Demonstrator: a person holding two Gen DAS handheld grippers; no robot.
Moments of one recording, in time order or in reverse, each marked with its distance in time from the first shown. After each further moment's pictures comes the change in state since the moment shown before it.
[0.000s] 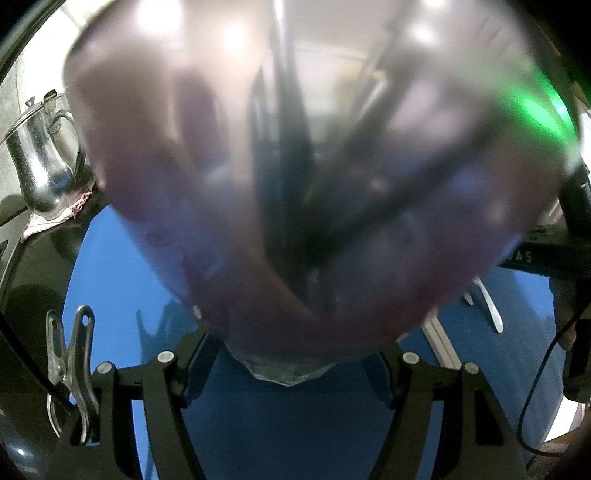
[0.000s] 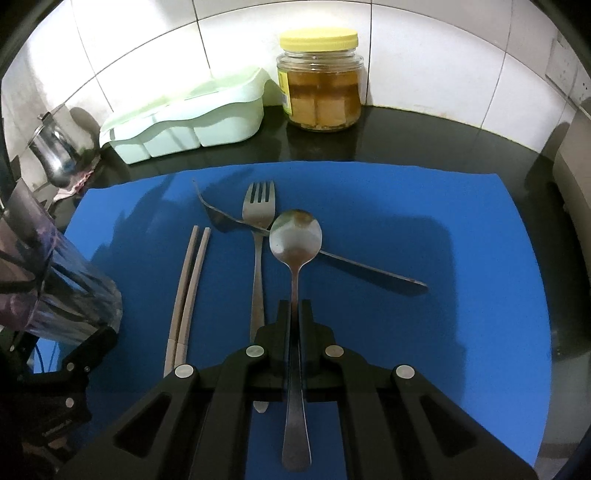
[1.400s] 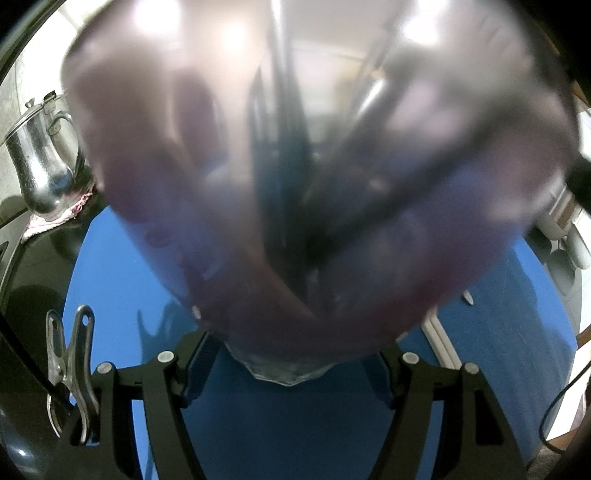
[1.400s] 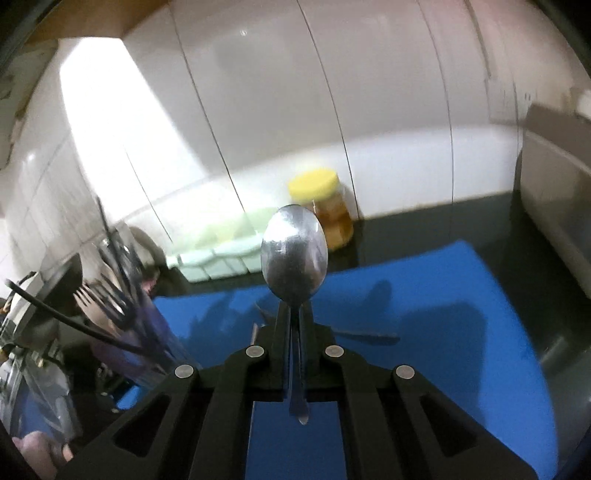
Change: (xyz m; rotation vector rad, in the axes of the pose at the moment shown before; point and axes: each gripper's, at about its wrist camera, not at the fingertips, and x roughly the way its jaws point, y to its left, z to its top) left arm 0.000 -0.001 -0.001 0.001 0.000 -0.001; right arm -0.119 -0.018 -0.026 0.139 -0.482 0.151
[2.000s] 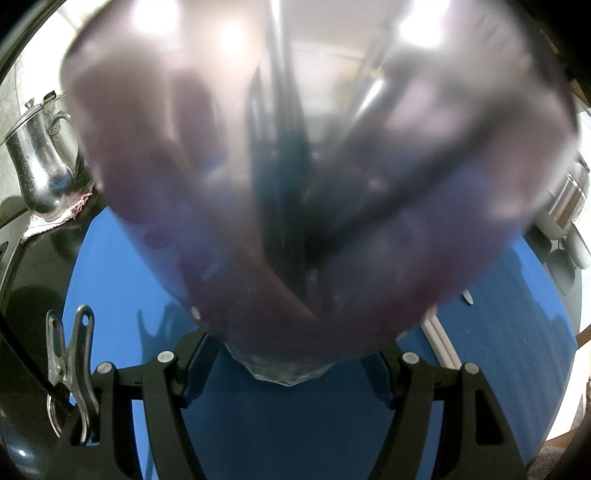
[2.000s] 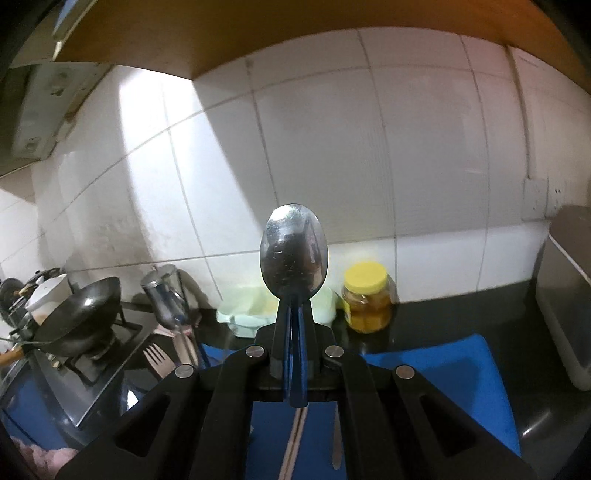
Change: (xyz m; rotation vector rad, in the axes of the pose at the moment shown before) left arm 0.000 0.001 0.000 -0.001 0.000 0.000; right arm -0.050 0.057 0.059 -0.143 -0.159 0.101
